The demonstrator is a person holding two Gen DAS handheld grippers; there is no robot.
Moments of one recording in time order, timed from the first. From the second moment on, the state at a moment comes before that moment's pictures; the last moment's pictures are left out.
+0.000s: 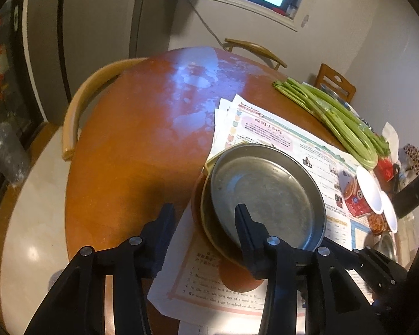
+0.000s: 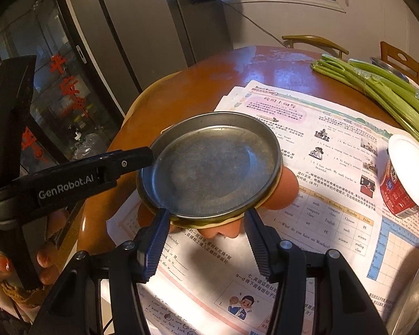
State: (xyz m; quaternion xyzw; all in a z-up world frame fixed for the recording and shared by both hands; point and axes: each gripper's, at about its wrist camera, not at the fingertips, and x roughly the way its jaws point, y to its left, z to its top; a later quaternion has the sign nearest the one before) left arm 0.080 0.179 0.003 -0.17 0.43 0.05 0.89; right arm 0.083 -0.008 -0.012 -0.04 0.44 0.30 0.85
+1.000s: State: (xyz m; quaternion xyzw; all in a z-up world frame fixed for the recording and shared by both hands) left arm 0.094 0.164 -0.021 -0.24 0.45 0.00 0.86; right arm 0.100 -0.038 -0.014 0.04 0.46 0.30 0.84
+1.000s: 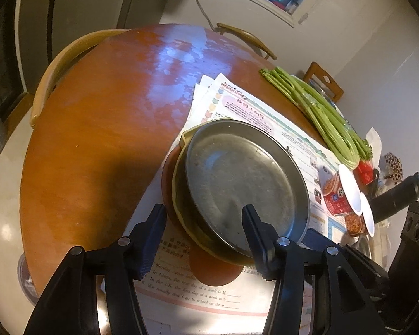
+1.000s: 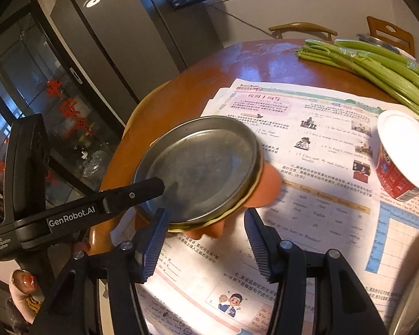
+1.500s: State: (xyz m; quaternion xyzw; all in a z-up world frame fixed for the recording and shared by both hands) left arm 0.119 0.149 -0.023 -0.22 0.45 -0.02 0.87; right arm 0.112 -0.047 -0.021 0.05 0.46 0.28 0.84
